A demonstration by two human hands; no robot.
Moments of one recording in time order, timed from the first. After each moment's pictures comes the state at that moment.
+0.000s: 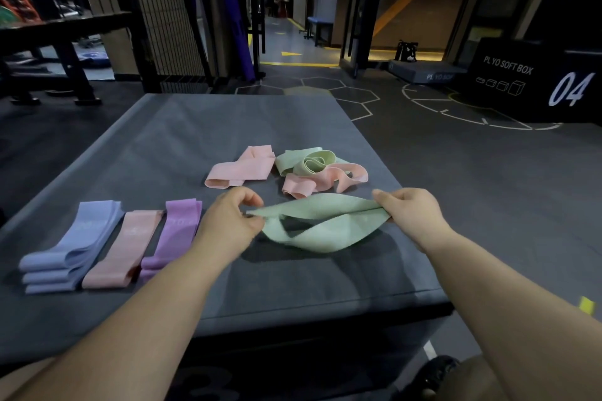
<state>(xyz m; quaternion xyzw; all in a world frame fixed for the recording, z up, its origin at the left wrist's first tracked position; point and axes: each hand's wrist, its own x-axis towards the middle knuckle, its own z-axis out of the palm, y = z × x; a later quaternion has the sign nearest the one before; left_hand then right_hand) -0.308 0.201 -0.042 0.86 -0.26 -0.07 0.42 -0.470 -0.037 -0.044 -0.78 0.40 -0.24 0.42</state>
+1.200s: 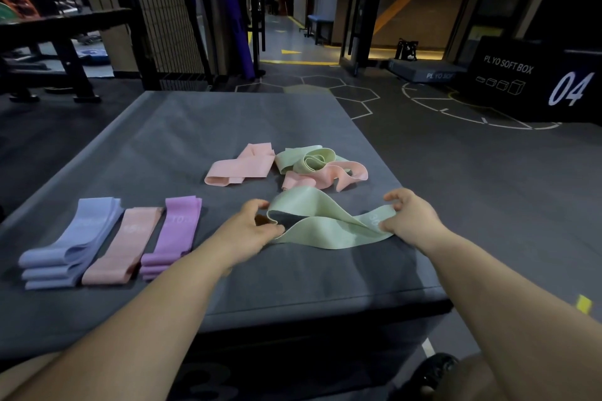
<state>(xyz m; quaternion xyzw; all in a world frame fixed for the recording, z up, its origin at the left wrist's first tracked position) -0.308 0.196 -0.060 0.81 -0.27 -0.26 0.45 -0.475 -0.036 -0.047 -0.83 0.44 -0.13 0.32</state>
